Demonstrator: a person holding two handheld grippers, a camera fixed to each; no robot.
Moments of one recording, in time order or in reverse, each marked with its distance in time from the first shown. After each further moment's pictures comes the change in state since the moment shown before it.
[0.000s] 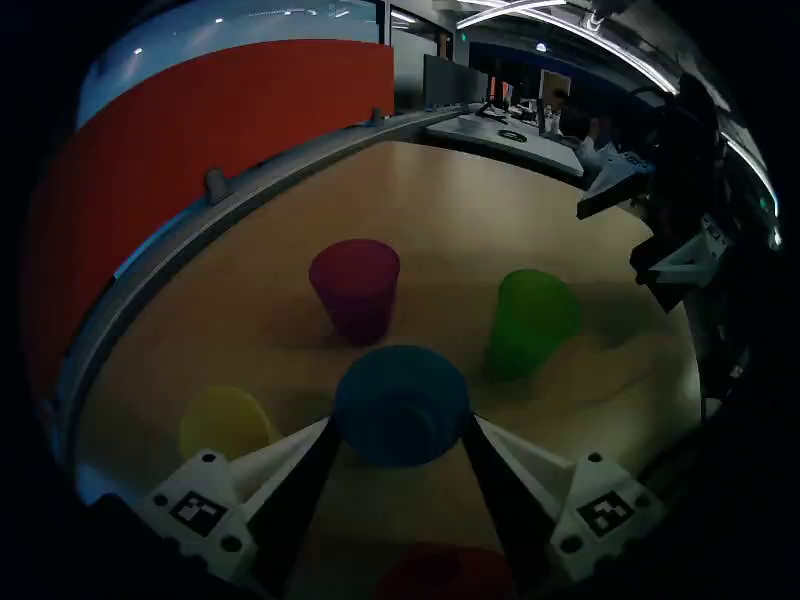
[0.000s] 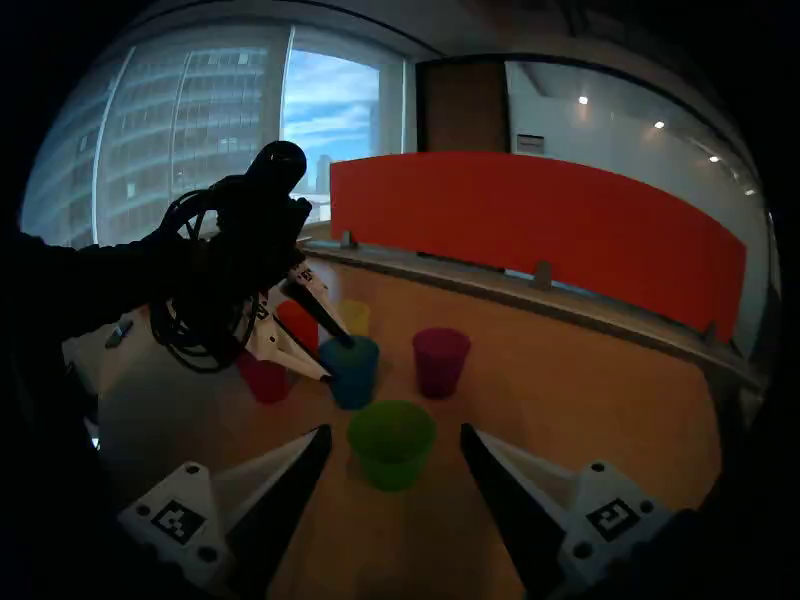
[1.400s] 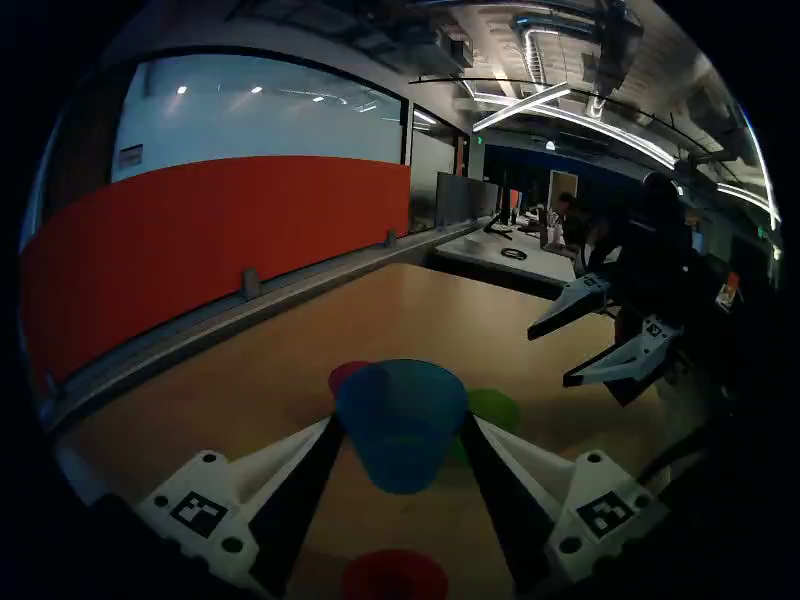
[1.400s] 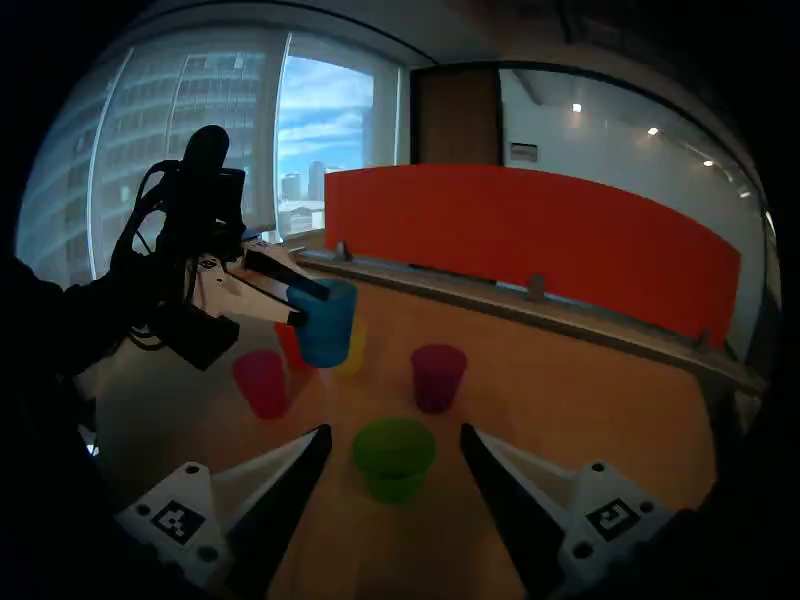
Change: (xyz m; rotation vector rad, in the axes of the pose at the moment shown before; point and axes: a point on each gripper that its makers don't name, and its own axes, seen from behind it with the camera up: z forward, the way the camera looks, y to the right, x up) left arm 0.075 0.017 -0.087 0.036 0.404 -0.083; right arm 0.018 -0.005 -0.002 -0.033 0.027 0.000
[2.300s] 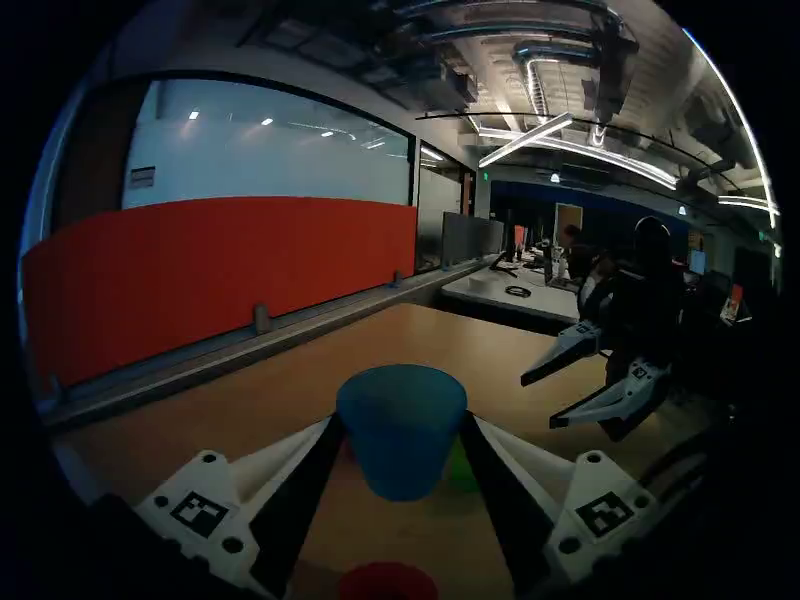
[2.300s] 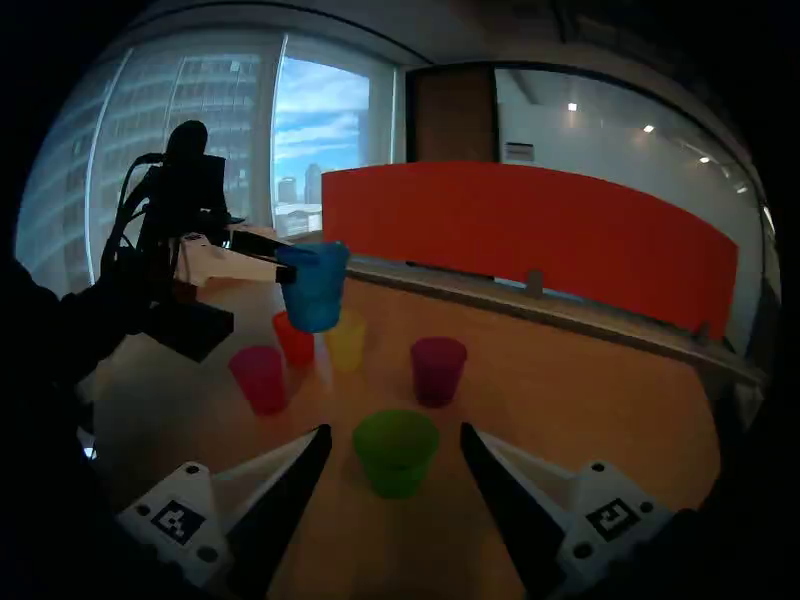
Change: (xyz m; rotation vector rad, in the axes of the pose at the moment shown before) left arm 0.028 0.000 -0.020 0.033 0.137 -0.006; right arm -0.013 -0.003 0.002 -0.010 0.006 0.011
